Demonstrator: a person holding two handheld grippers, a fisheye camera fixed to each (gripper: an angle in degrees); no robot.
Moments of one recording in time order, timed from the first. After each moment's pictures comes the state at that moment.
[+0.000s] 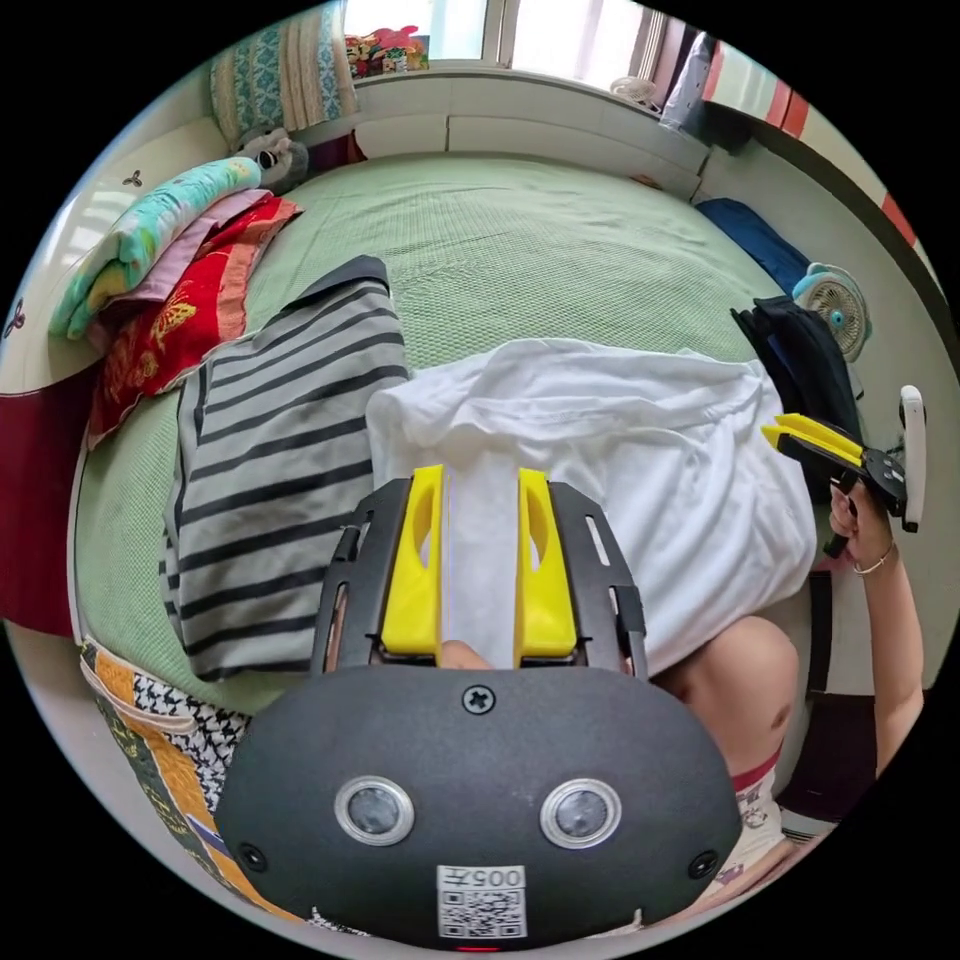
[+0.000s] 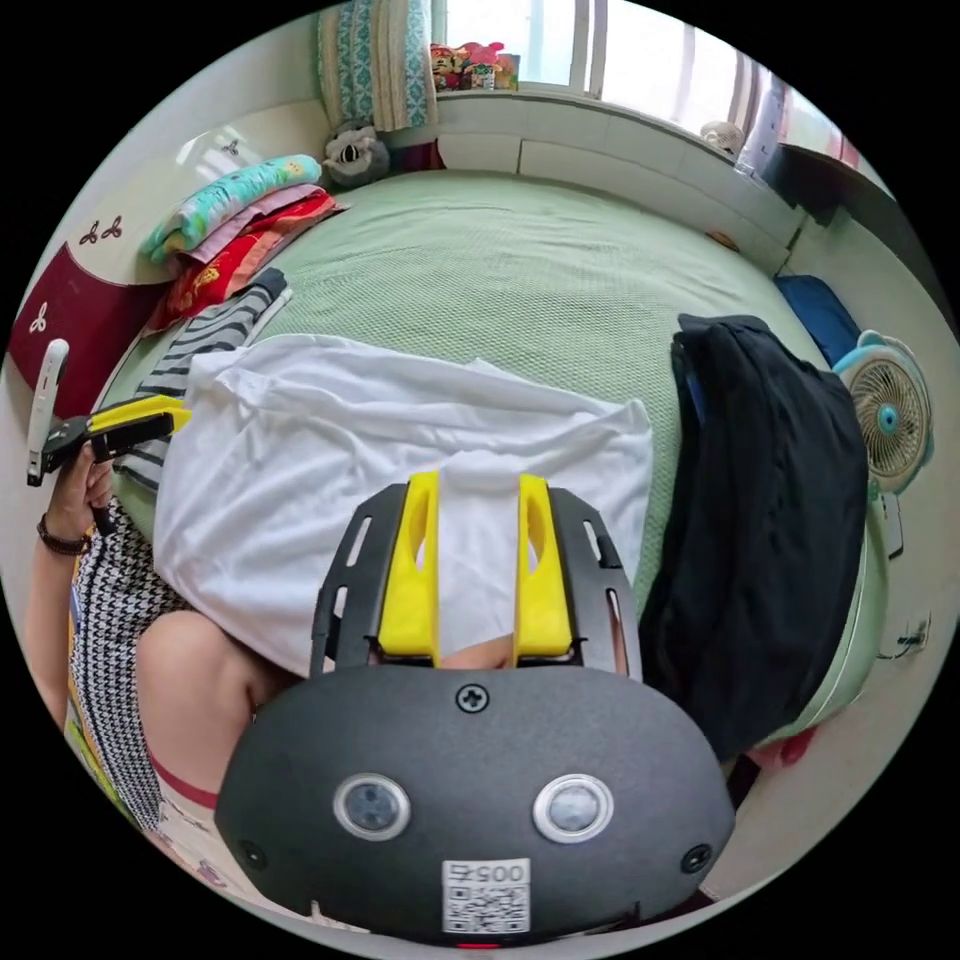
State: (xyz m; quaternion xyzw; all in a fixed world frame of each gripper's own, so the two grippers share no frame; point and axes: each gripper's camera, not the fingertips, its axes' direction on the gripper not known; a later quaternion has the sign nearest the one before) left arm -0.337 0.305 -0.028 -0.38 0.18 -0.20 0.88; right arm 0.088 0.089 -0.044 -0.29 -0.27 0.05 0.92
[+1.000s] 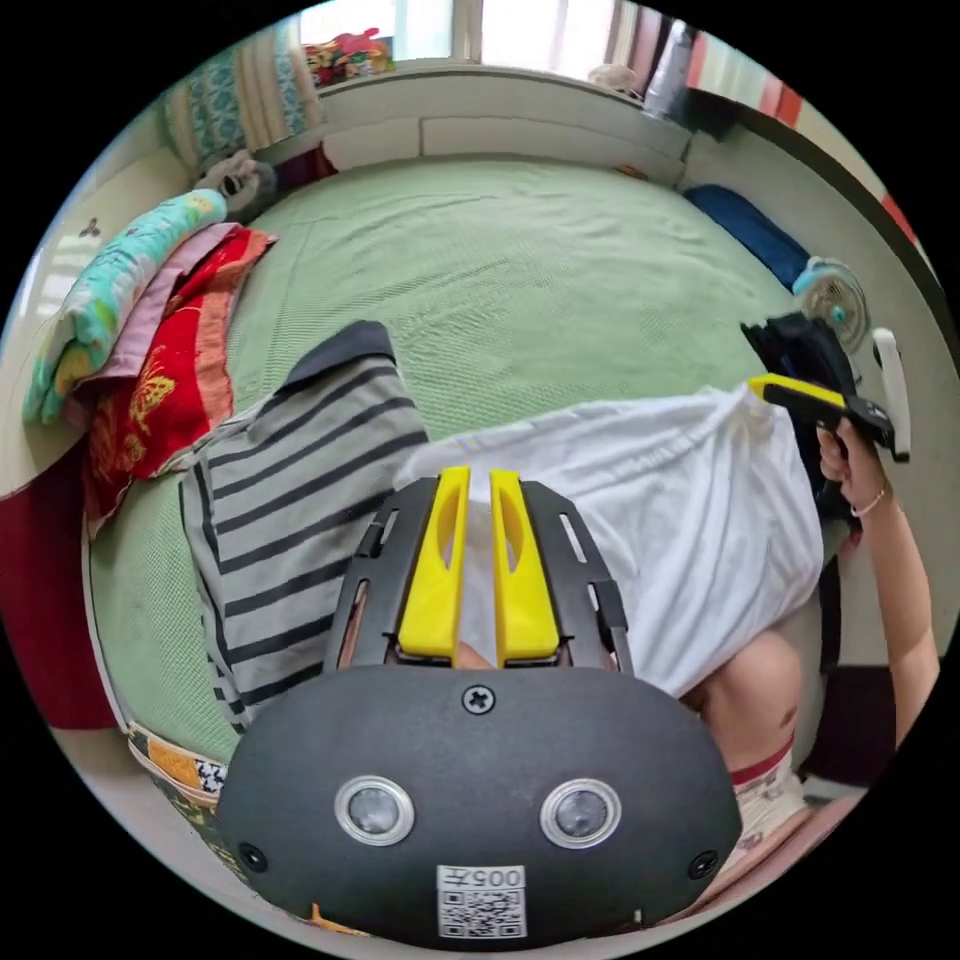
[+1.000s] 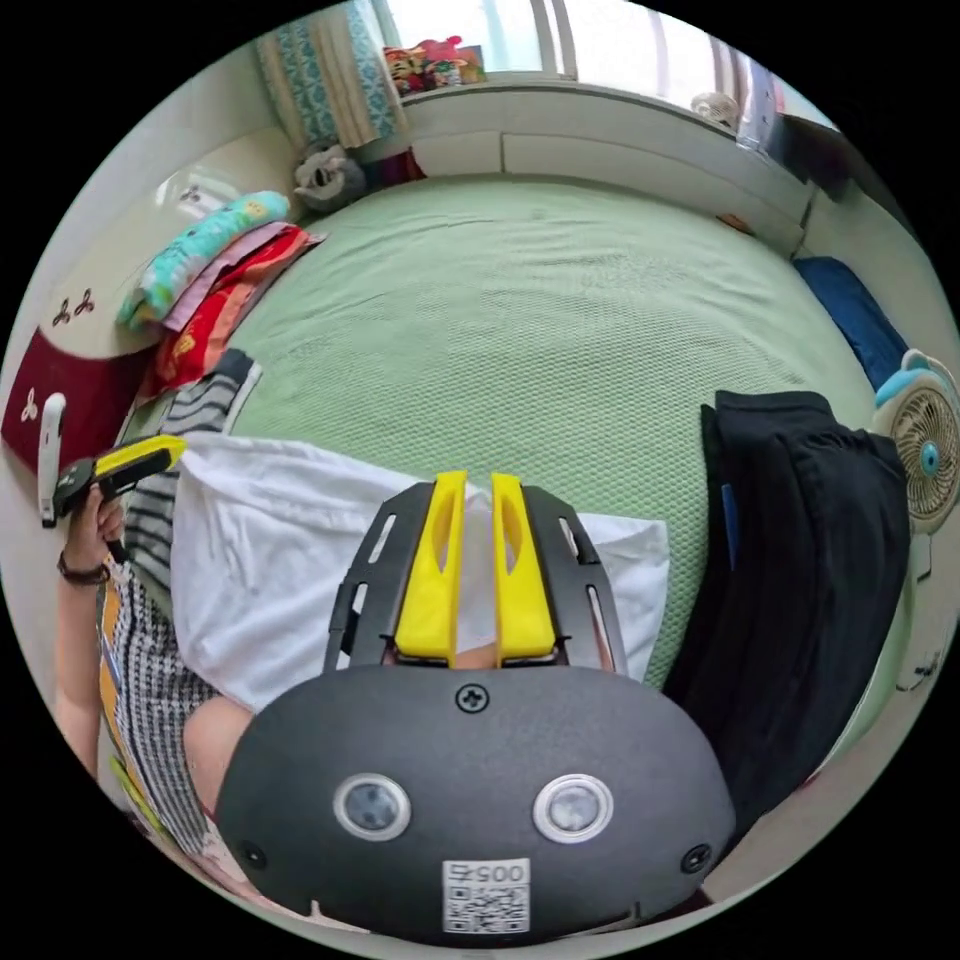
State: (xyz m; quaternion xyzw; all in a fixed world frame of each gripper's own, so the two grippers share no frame) left arm -0.318 0.233 0.048 -0.38 0.22 -0.14 0.89; right arm 0.101 0.036 0.025 -0.29 -0.33 0.08 0.90
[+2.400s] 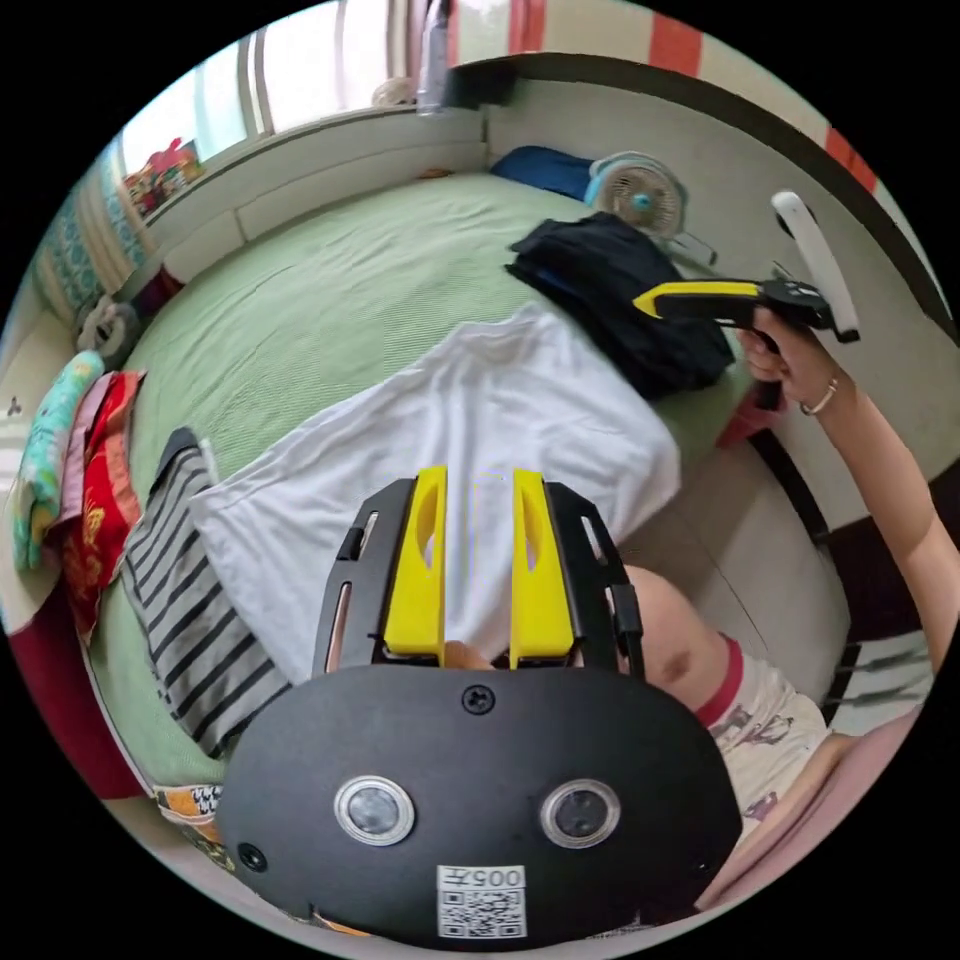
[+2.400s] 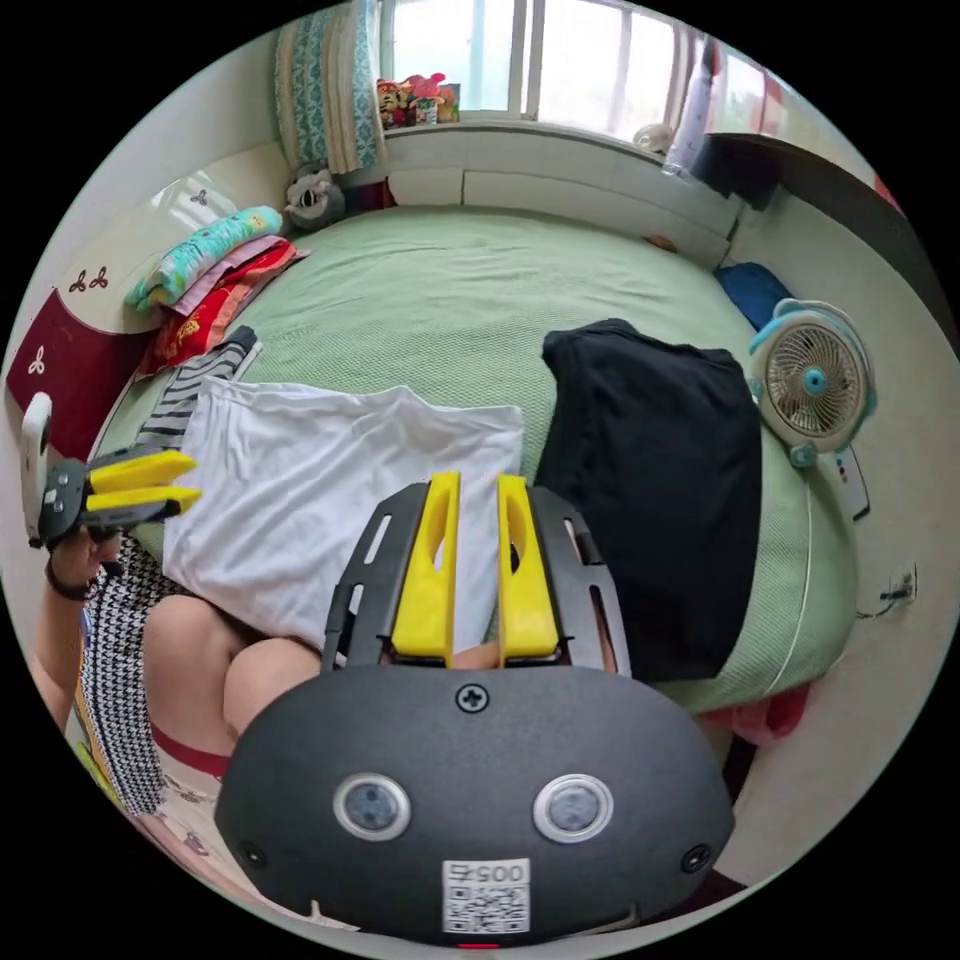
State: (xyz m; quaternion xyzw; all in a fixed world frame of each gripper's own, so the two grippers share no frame) left arm -0.038 0.074 -0.148 -0.28 0.35 -0.01 0.89; right arm 0.293 0.113 -0.136 -0.26 -0.24 0.12 0.93
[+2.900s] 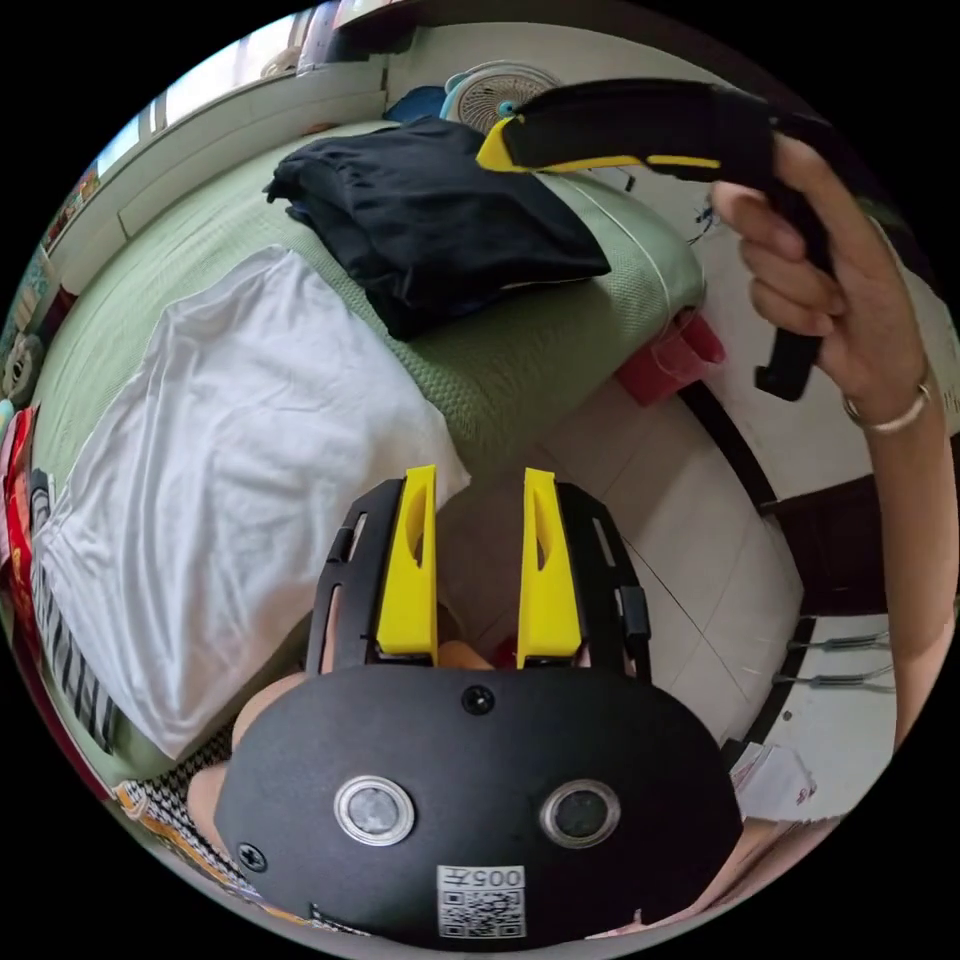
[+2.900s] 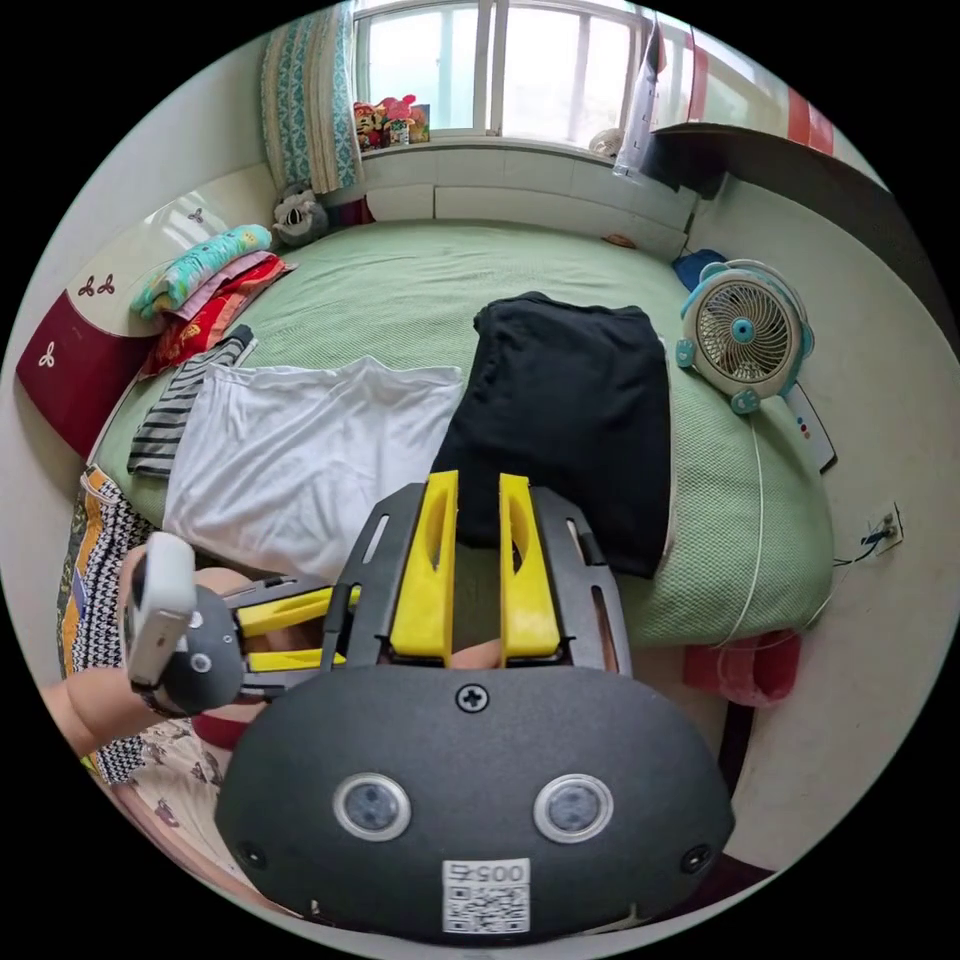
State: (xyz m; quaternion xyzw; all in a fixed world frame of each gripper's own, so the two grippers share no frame) left arm 0.206 0.047 -0.203 -0.34 0.39 -0.01 0.85; right arm 0.373 0.181 -0.190 -0.26 -0.22 0.13 0.93
